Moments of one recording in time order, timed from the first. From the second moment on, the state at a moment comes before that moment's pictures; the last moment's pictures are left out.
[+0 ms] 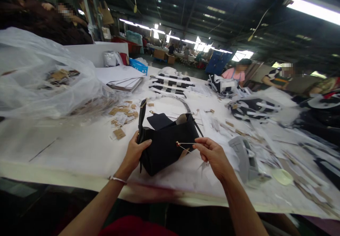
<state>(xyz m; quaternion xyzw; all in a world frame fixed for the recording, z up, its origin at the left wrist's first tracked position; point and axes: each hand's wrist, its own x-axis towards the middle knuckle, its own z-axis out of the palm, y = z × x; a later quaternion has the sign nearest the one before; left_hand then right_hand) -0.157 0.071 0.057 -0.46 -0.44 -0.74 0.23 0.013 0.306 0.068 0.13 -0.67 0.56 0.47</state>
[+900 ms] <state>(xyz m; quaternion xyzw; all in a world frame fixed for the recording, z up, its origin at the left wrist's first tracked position) -0.142 0.074 0.050 -0.48 -0.48 -0.69 0.25 0.043 0.109 0.328 0.36 -0.43 0.10 0.82</state>
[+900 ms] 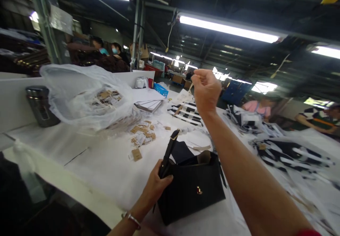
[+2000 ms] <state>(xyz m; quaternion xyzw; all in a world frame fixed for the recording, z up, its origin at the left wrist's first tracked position) -0.141 0.154 0.030 -0.39 -0.42 -0.59 0.57 0.013 0.458 -0.111 -0.16 -0.70 0.19 0.67</state>
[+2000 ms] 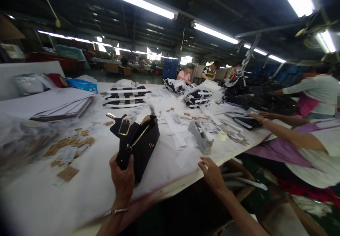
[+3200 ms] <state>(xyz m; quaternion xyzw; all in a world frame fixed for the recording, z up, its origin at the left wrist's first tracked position) -0.165 0.170 0.011 -0.38 -0.59 -0.51 0.50 -0.024 0.517 0.148 -0.15 -0.75 0.24 0.60</state>
